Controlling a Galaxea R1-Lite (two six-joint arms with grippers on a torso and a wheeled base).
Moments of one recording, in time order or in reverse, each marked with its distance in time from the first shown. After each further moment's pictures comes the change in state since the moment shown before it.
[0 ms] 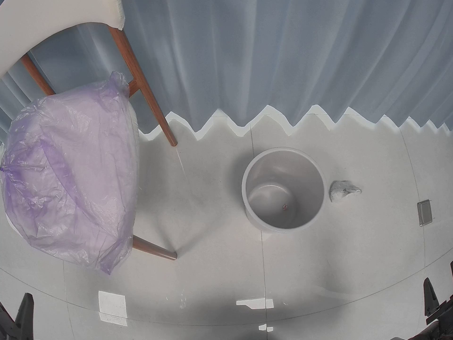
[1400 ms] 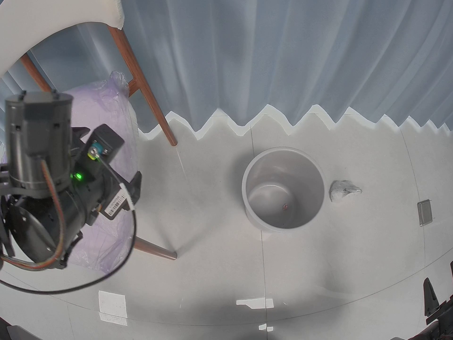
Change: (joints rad) left arm -0.775 1.284 -0.745 0.079 1.179 0.459; right arm 0.000 0.000 0.000 0.000 0.000 0.000
